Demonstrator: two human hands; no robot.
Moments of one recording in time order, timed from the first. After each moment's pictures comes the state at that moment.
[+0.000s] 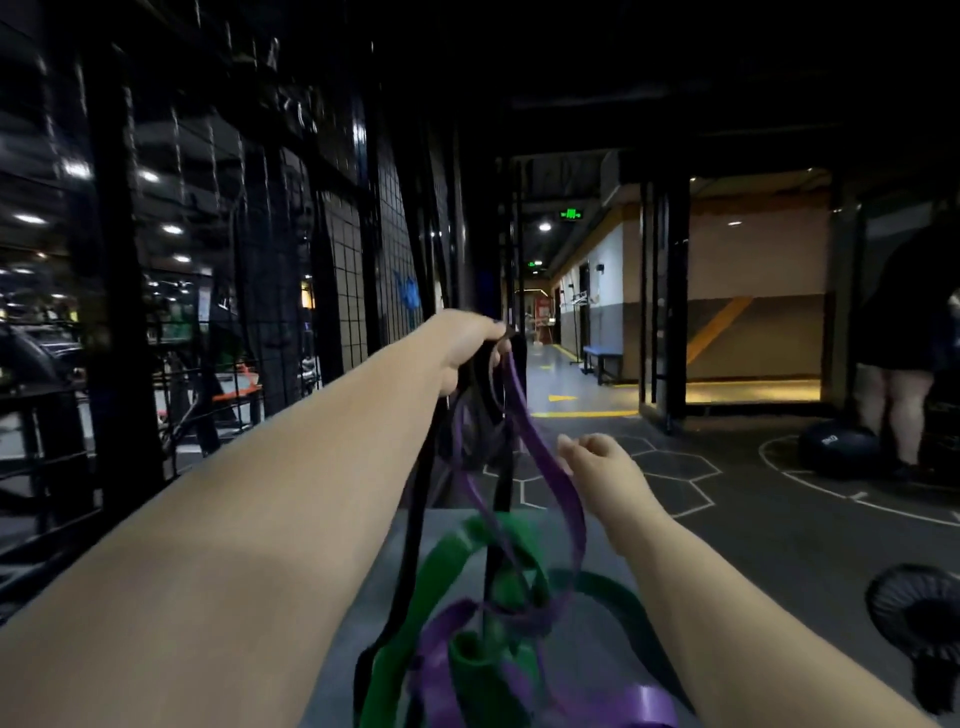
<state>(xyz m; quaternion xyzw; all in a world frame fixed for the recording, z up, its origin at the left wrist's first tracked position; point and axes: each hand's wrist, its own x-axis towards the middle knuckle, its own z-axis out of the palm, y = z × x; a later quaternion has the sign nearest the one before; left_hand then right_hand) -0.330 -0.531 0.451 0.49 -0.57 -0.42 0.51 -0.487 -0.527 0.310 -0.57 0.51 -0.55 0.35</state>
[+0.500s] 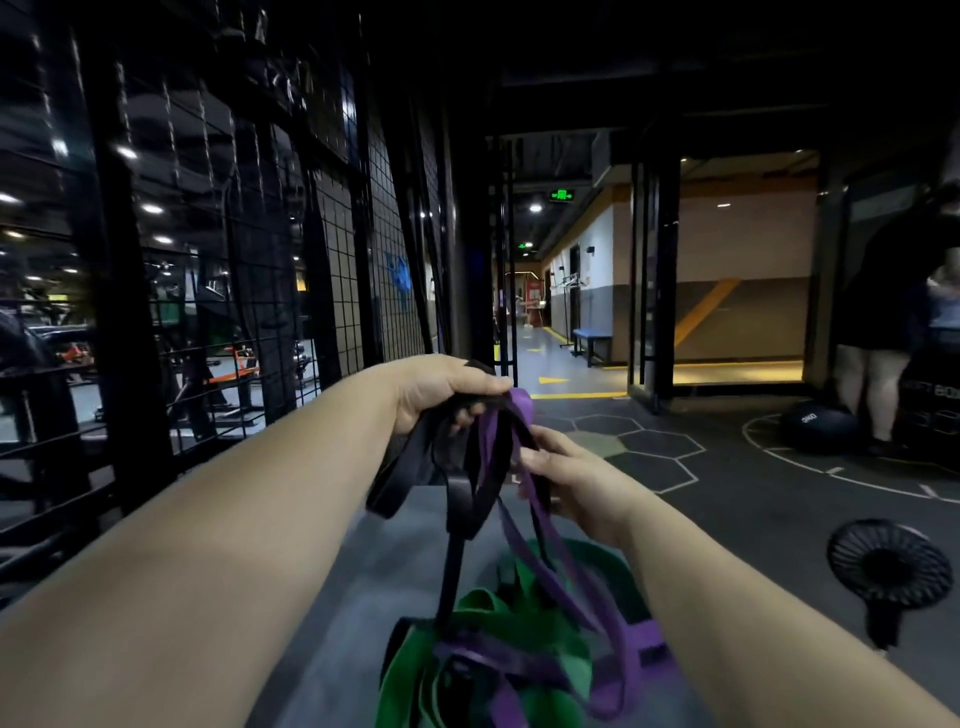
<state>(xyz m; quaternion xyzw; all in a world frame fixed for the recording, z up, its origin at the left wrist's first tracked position) -0.295 -0.510 0.402 0.47 -0.69 -0.48 0.27 -0.486 -0.498 0.296 -0.65 0.35 -0.43 0.52</state>
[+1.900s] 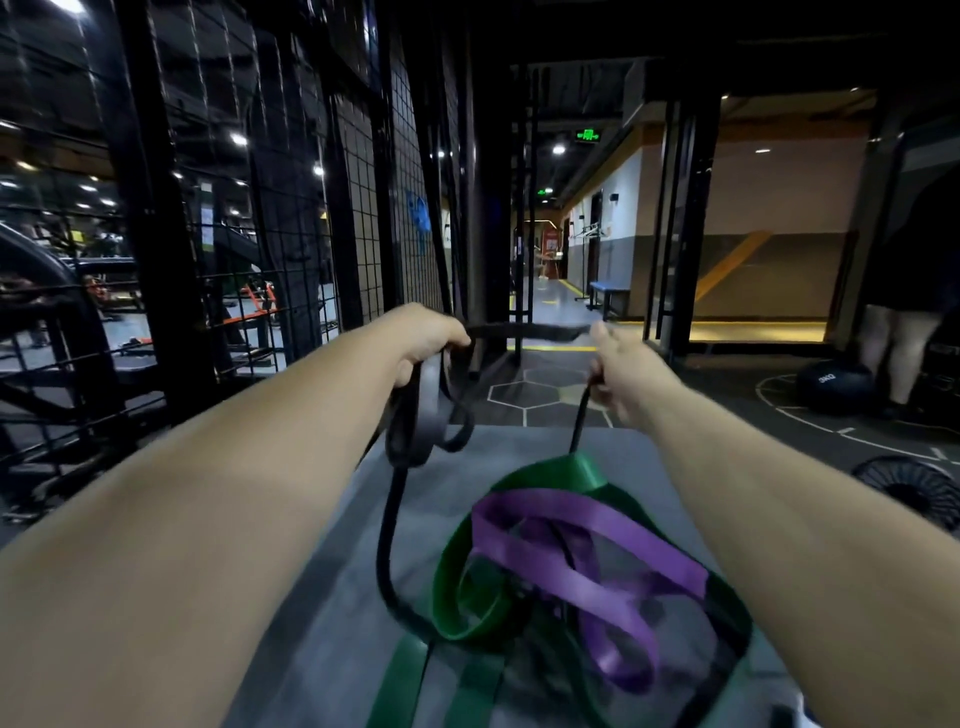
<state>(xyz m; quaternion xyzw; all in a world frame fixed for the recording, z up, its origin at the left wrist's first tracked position) -0.261 -0.491 0.378 0.62 -0.56 -0.33 0.44 -0.487 -0.523 0.326 -0.57 0.53 -0.52 0.35</state>
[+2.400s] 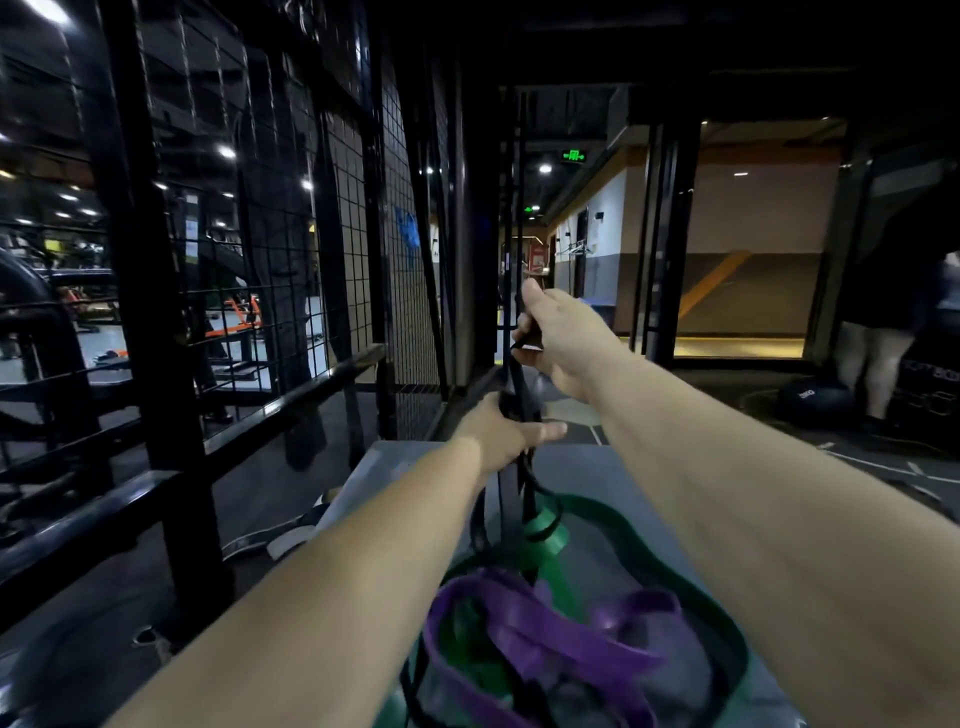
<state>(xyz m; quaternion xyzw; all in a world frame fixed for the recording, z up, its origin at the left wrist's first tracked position) -0.327 -0.517 0.286 0.52 -0.62 -0.37 0.44 -0.428 -0.497 0.382 -0.60 0.36 -0.56 0.45</state>
